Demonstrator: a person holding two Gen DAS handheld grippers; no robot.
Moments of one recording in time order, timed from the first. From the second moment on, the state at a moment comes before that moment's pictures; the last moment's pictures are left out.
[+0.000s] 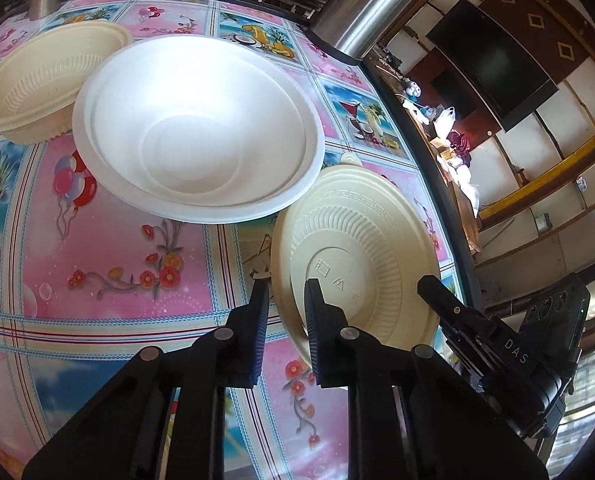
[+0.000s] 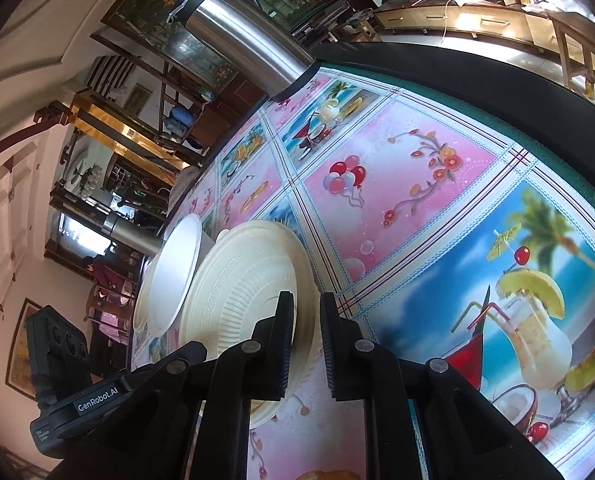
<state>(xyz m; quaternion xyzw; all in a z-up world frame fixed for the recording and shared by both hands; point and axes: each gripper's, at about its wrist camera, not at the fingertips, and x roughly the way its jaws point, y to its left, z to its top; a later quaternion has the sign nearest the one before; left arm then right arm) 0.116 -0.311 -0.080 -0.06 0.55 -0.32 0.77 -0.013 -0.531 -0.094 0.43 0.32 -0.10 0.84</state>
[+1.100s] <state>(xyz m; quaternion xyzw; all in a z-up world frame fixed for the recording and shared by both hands) 0.056 -0.226 -0.072 -0.01 0.52 -0.28 0.81 -0.040 -0.464 -0.097 0.42 0.31 -0.04 0.85</state>
